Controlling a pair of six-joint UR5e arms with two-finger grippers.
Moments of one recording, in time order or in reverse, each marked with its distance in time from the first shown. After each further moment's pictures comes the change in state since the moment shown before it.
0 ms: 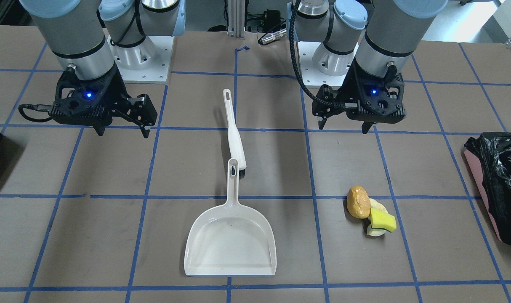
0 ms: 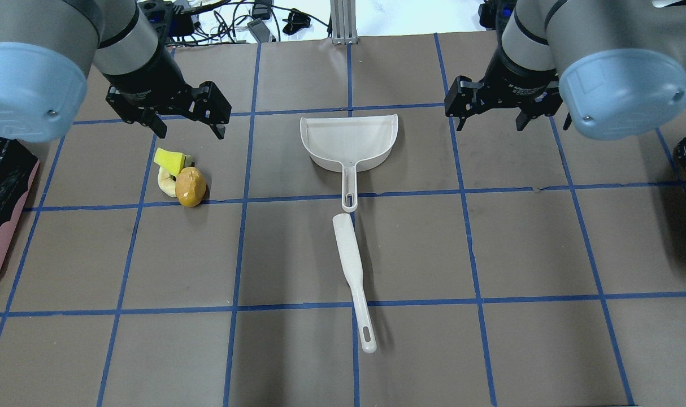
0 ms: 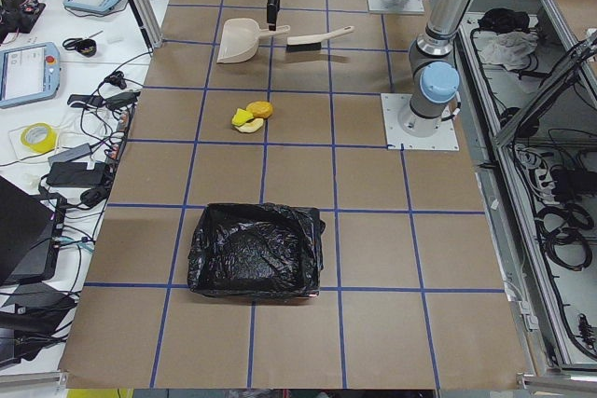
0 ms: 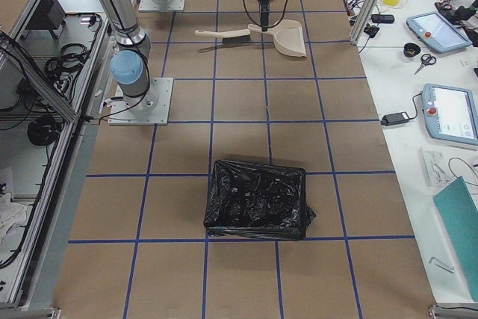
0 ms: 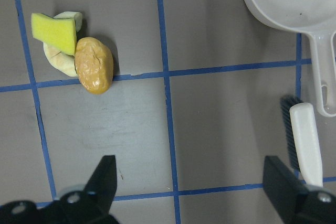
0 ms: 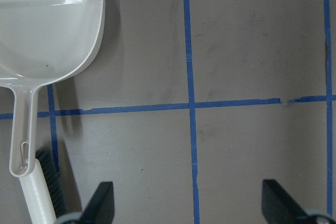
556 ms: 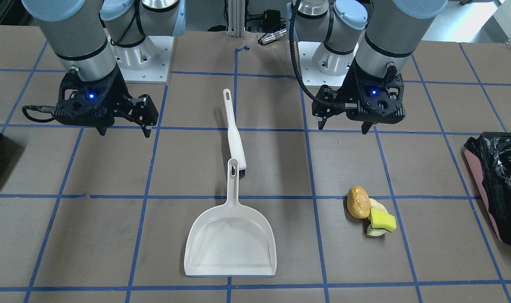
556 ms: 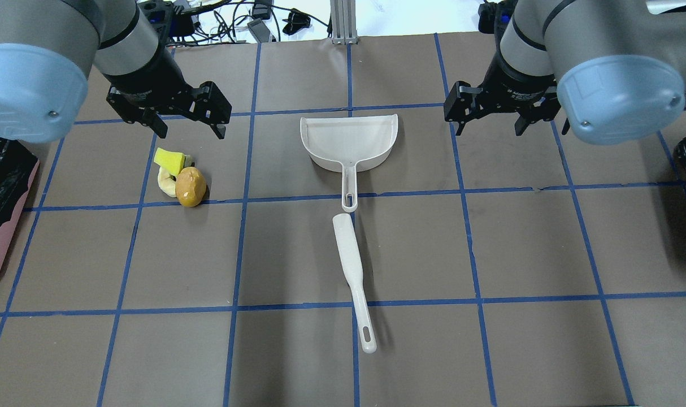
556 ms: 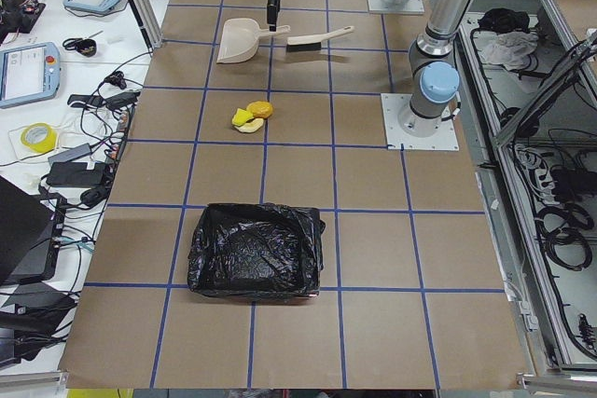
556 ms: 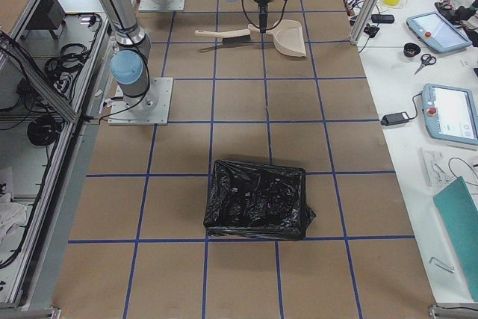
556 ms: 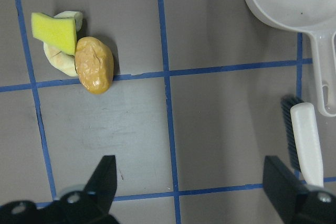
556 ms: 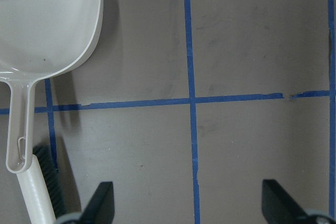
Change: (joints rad) left arm 0.003 -0.001 -0.001 0.007 -0.007 0.000; right arm 0.001 -0.002 0.010 0.001 0.001 0.001
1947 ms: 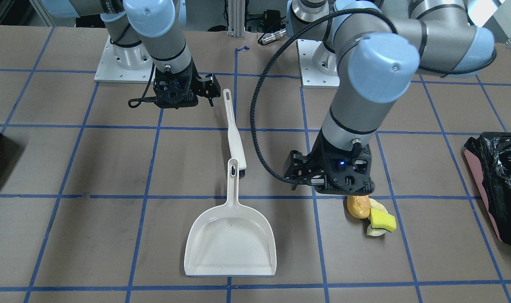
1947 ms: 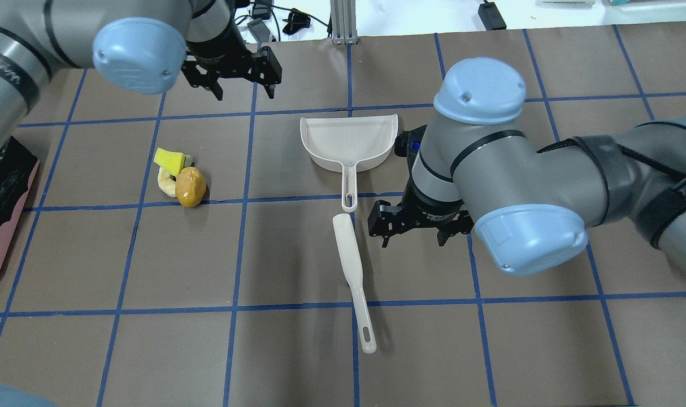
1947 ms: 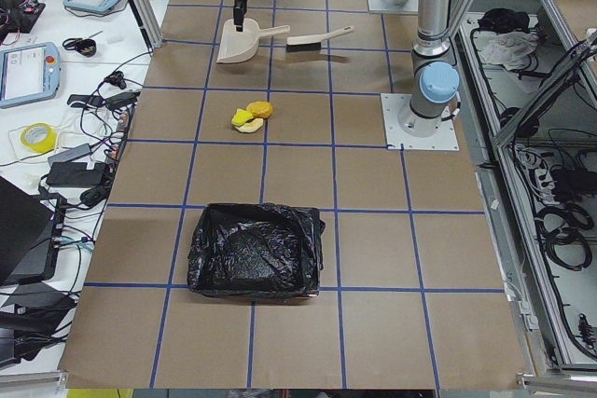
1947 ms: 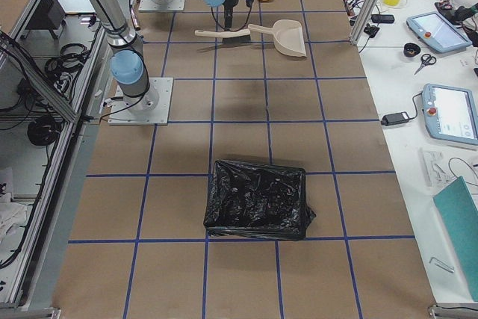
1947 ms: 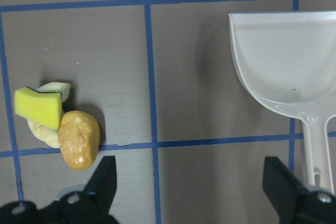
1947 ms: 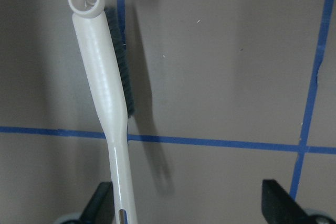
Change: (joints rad) left arm -0.123 -0.301 0.175 0.201 -0.005 -0.158; right arm 0.240 -0.055 0.263 -0.017 0.136 0.147
